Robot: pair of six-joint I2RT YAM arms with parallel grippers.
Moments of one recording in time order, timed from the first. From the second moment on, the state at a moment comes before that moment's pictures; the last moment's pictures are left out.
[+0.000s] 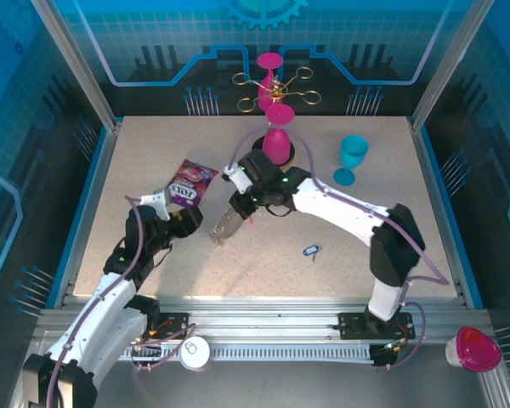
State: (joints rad) left arm -0.18 0.74 0.44 -0.12 0.24 -0.54; right arm 0.81 1.75 1.47 -0.59 -0.21 0.07
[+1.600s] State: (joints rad) left arm -0.43 1.17 0.56 0.09 0.73 0.38; right arm 0.64 1.55 0.99 -0.22 -0.77 -0.52
